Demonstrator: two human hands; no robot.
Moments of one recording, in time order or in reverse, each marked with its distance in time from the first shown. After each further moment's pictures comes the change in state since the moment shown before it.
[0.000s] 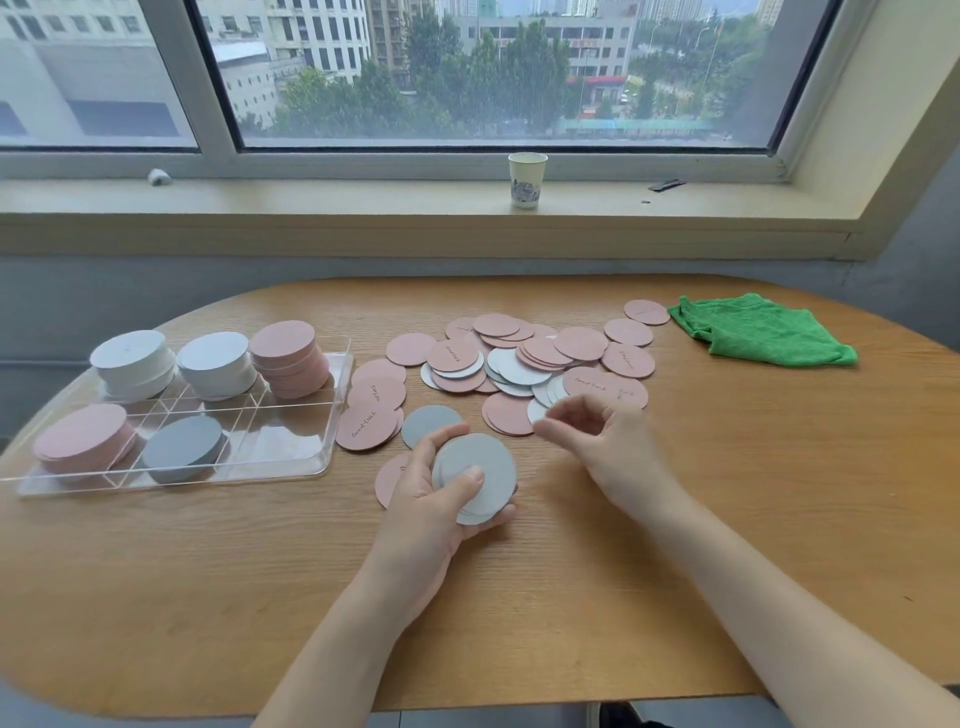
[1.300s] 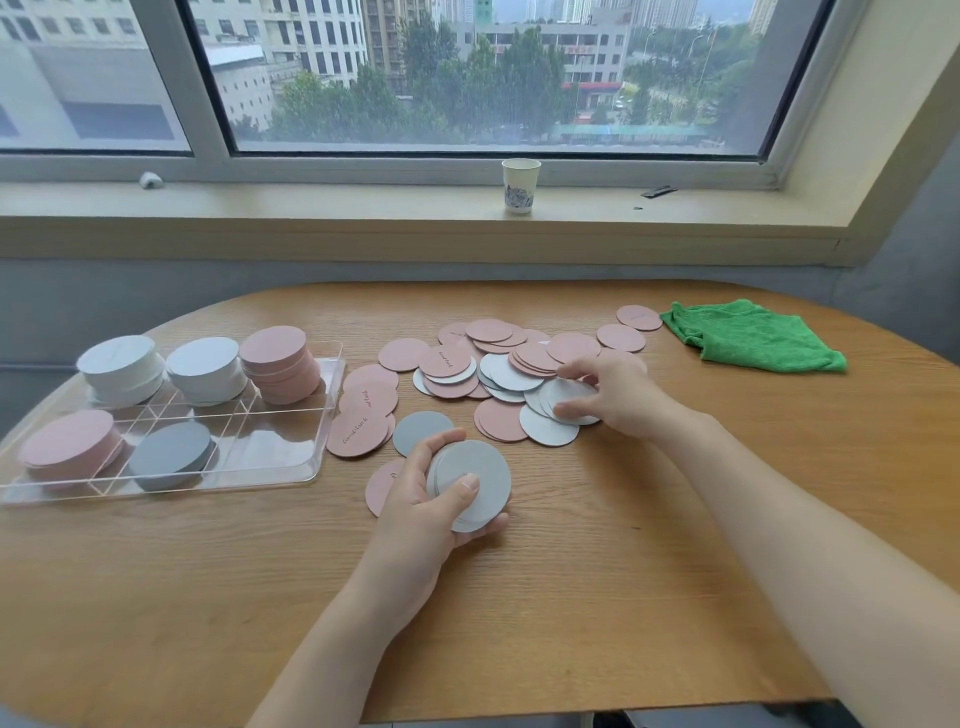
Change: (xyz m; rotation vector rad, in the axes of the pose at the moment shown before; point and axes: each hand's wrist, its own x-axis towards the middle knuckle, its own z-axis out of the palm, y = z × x) left_hand -0.006 0.008 0.012 0.066 0.038 -0.011; right_hand 0.092 0.027 -0.036 -0.495 -0.227 0.040
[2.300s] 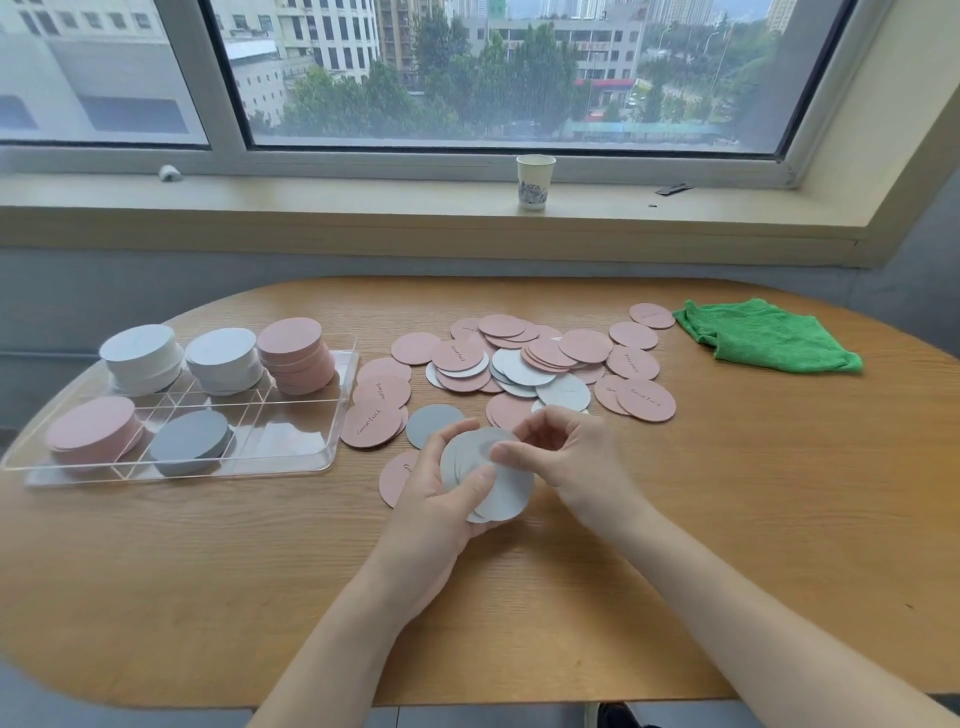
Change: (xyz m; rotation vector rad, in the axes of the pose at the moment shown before) left_hand 0.009 -0.012 -0.014 0.014 -0.098 0.084; right_hand -0.092 -0.068 0.060 0.683 0.081 -0.086
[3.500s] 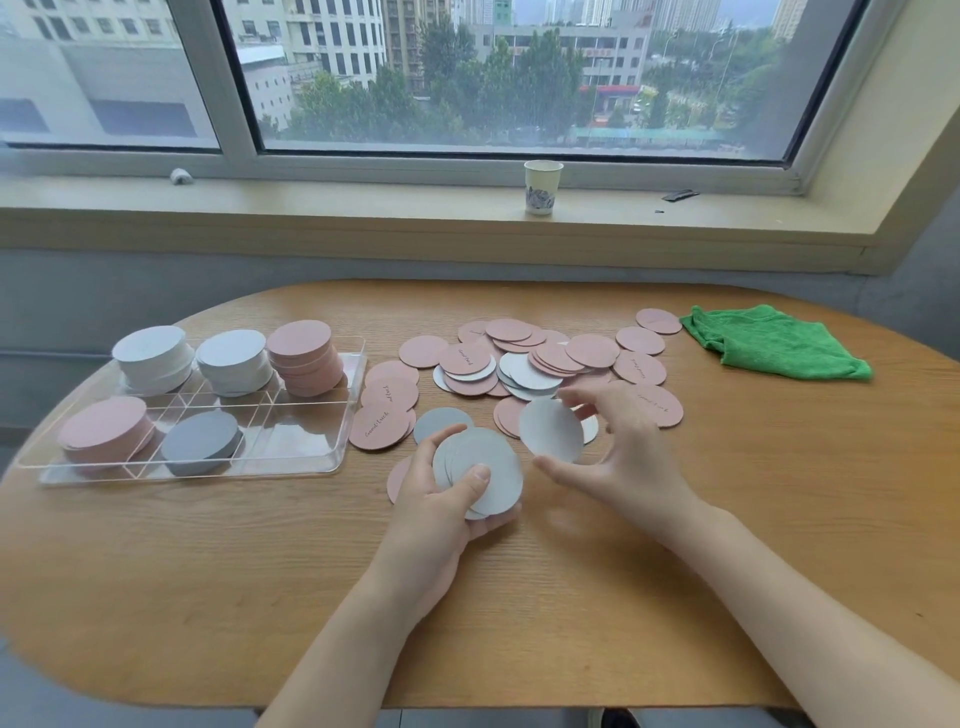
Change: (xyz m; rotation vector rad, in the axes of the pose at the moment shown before) left_hand 0.003 0.000 -0.003 -0.120 0.112 -0.047; right_hand 0.005 0.015 -0.039 -0.496 0.082 -0.350
